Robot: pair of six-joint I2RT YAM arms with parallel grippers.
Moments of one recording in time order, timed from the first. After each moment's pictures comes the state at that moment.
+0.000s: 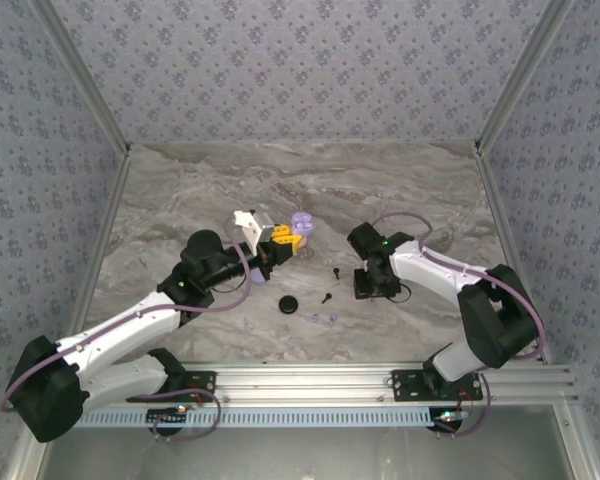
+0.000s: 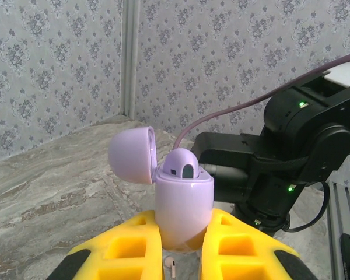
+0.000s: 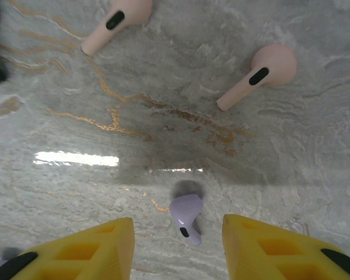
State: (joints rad) left arm -0.76 1.03 0.60 0.43 0.35 -0.15; right arm 0.57 1.51 0.88 -0.84 0.03 0.48
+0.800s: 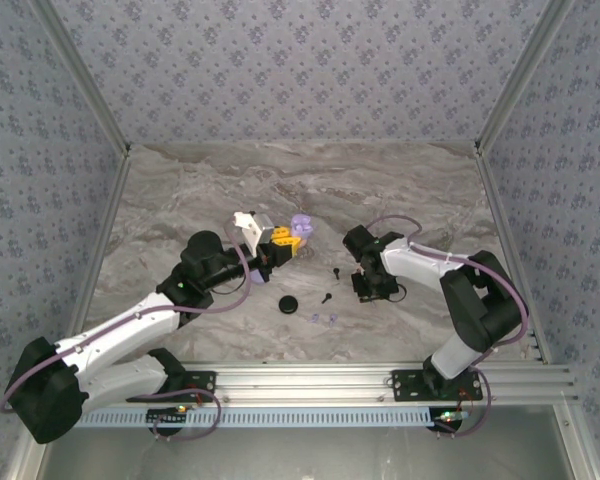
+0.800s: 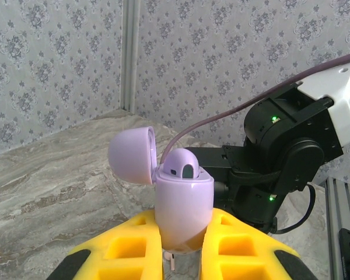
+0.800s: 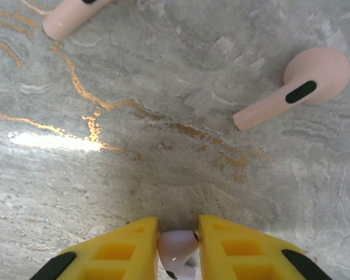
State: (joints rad) left arm -0.76 1.03 0.60 0.41 0.35 -0.15; right arm 0.58 1.61 0.89 -0.82 0.04 0.41
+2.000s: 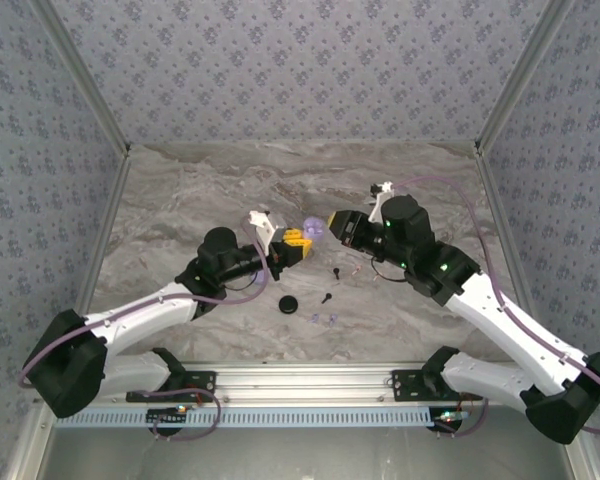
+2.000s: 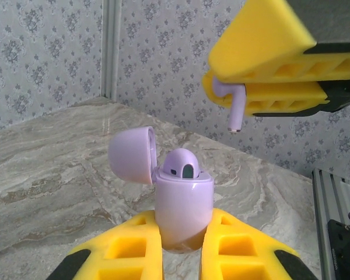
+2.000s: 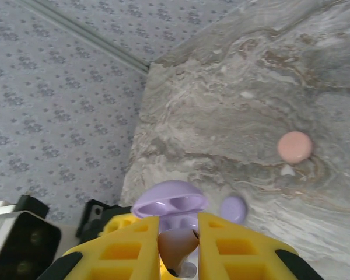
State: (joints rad) left arm -0.76 1.20 0.60 0.57 0.42 -0.18; right arm 0.72 1.02 1.04 -0.38 -0.06 0.91
